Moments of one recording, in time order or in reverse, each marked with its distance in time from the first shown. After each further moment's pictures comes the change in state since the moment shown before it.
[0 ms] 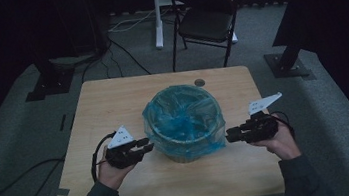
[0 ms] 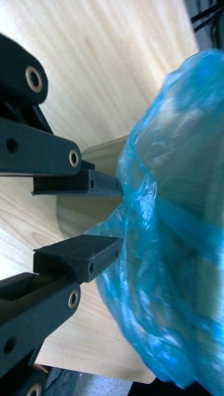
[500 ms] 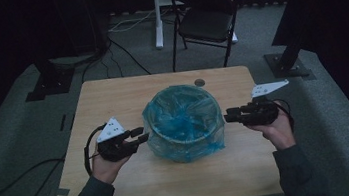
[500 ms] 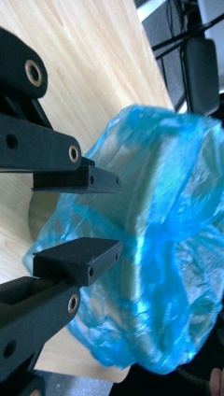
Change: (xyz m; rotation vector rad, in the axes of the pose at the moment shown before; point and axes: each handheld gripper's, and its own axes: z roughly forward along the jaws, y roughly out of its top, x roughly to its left) left arm 0.008 0.025 -0.022 -0.084 0.034 0.007; right arm -0.010 0.030 -0.013 -0.143 -0.142 0.022
